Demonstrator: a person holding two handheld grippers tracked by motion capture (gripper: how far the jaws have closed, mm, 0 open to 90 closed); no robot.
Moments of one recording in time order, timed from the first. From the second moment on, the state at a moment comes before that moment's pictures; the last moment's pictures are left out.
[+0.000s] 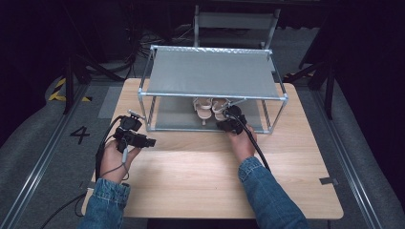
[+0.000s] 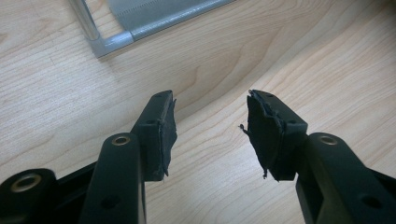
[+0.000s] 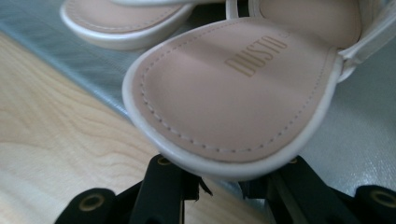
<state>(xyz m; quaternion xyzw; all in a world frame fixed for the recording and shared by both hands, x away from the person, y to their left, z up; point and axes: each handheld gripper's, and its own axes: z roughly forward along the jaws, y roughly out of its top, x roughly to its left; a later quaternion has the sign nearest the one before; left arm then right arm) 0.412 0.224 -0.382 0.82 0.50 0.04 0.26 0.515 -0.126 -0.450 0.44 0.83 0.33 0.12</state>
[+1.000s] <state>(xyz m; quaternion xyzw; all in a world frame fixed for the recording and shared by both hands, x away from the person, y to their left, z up) 0.415 0.222 -0.384 0.83 0.50 0.03 0.26 0.513 -0.119 -0.458 0.45 0.82 0.33 0.12</state>
